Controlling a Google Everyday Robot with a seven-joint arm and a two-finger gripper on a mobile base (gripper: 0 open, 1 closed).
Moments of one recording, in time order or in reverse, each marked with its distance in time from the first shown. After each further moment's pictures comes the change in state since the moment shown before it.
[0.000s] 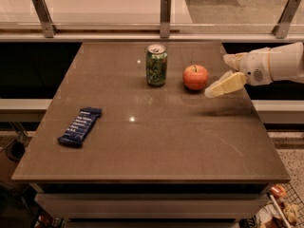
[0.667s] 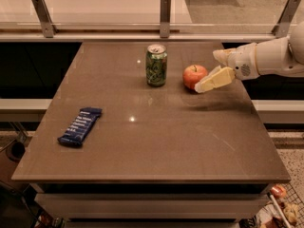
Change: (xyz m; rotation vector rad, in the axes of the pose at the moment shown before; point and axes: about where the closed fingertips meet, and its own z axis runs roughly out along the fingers) arm -0.017 -0.004 0.027 -0.027 -0.013 -0.014
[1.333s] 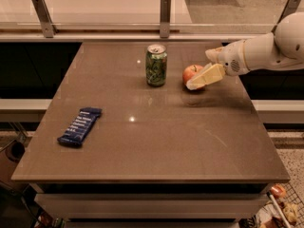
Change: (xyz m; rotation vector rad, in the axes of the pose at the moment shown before) arm -0.008 -0.003 0.024 -0.018 0.040 0.018
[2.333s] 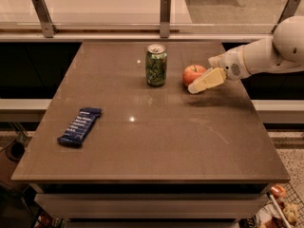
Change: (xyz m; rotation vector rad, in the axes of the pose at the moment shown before) arm 0.022 -0.003 0.004 0.004 0.064 0.081
